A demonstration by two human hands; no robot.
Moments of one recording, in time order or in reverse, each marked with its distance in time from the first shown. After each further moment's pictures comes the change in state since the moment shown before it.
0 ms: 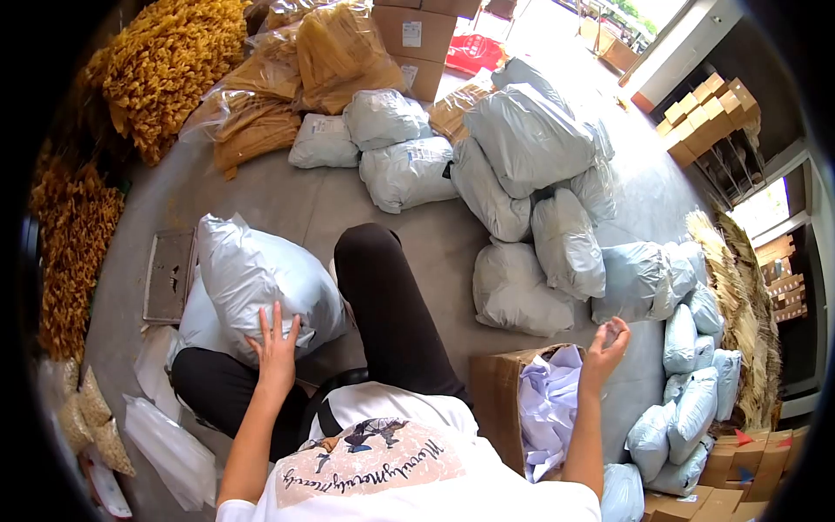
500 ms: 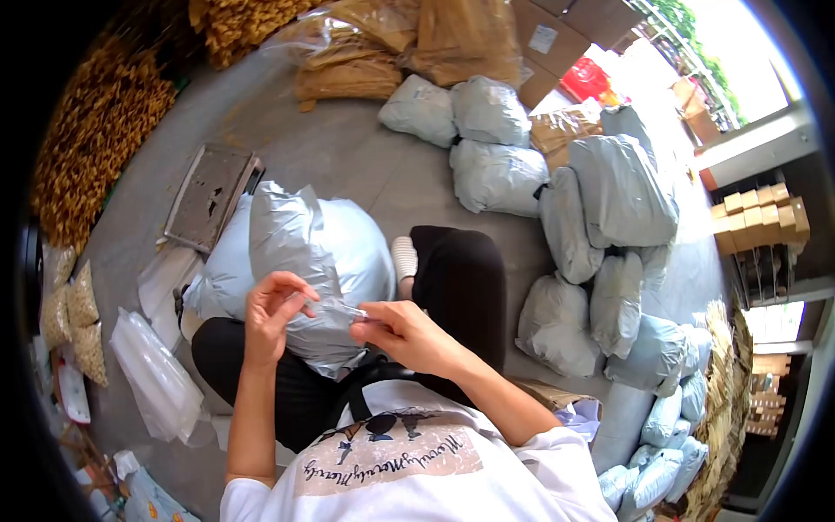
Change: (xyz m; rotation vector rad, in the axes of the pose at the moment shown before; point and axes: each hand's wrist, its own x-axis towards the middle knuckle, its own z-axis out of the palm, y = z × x) left_hand 0.002 -0.075 -0.068 -1.833 0.334 -0.014; right_hand -0.102 -0.329 0.212 0.547 -1.747 -0.237
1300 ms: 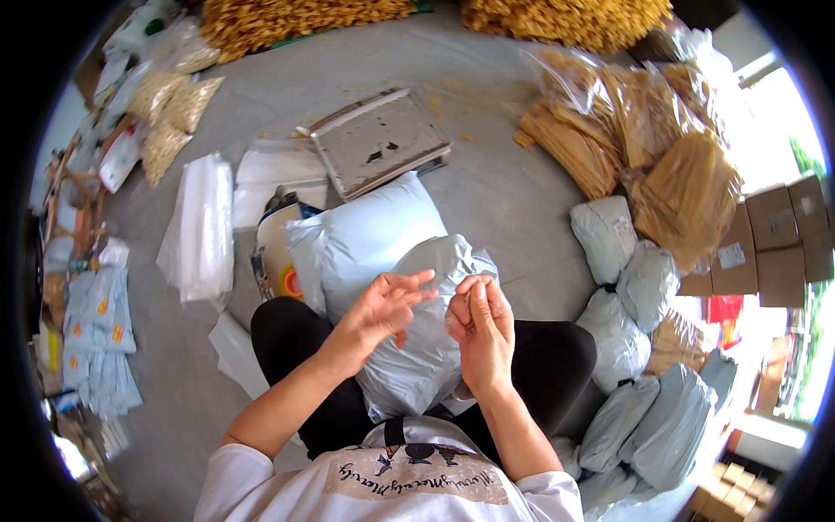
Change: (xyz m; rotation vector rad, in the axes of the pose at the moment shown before) left_hand 0.034 0.018 -0.035 -0.304 0.432 0.018; right_hand 0.189 -0.017 0.024 0.846 -0.104 0.023
